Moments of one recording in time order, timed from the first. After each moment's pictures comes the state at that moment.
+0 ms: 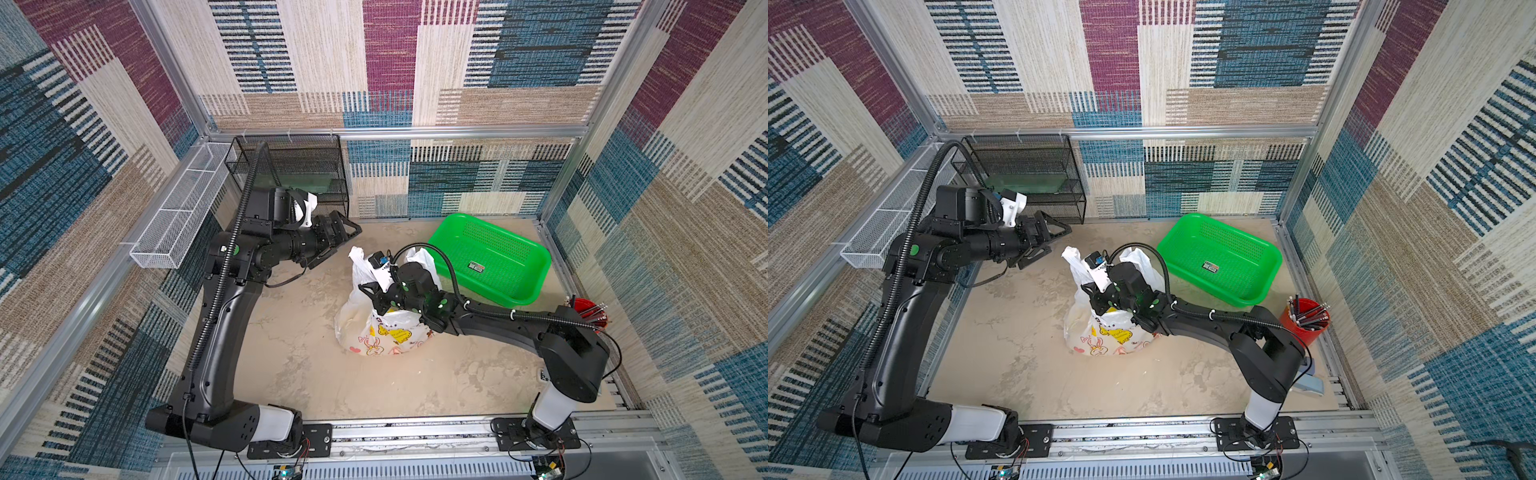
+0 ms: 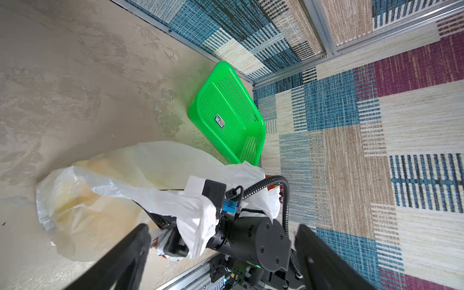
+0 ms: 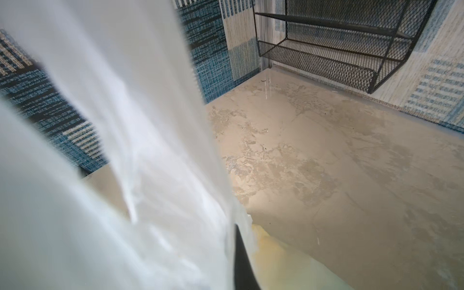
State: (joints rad) left arm -0.24 1.39 1.90 -1.15 0.50 -0.68; right arm 0.90 1.72 1.16 0.23 -0.15 0.15
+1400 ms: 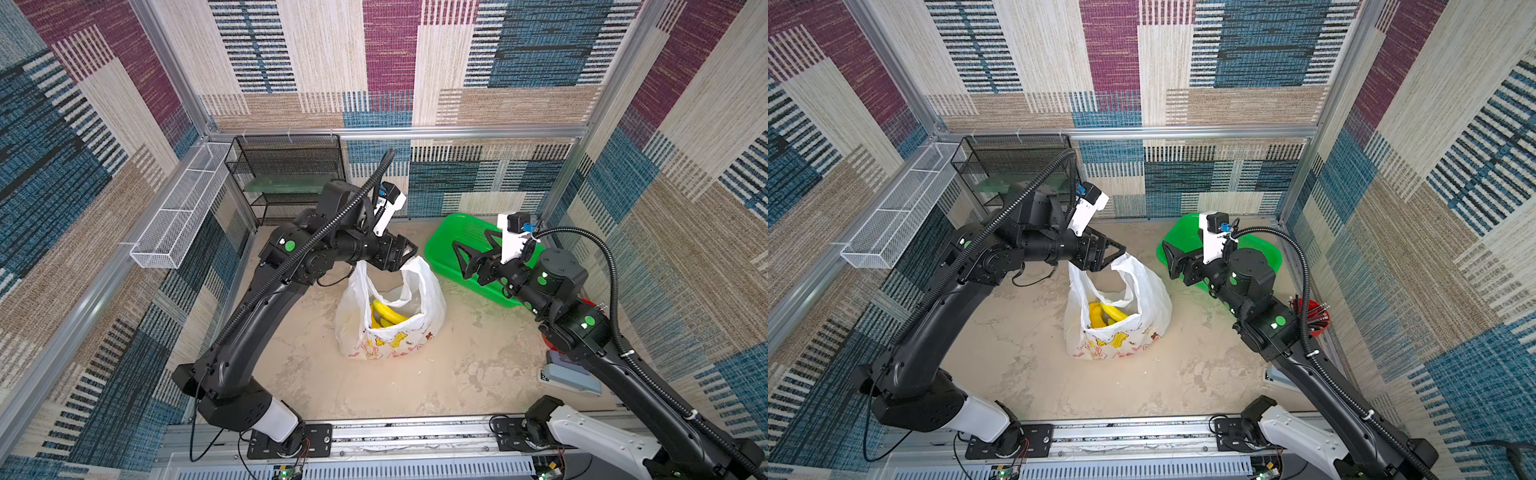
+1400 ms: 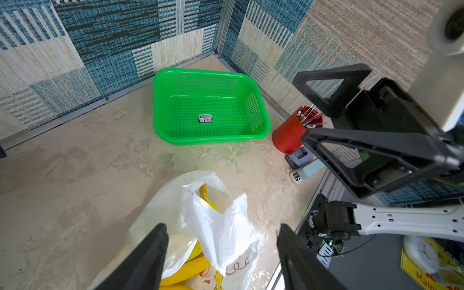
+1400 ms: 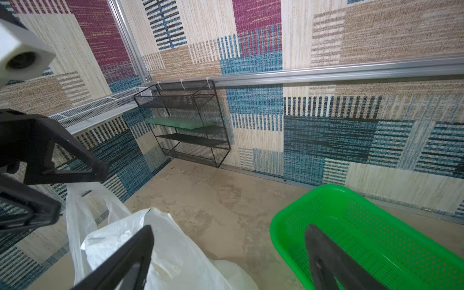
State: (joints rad) left arm -0.68 1.54 2.05 -1.12 0.24 -0.11; right arm 0.58 0.94 1.08 -0.21 0.04 0.17
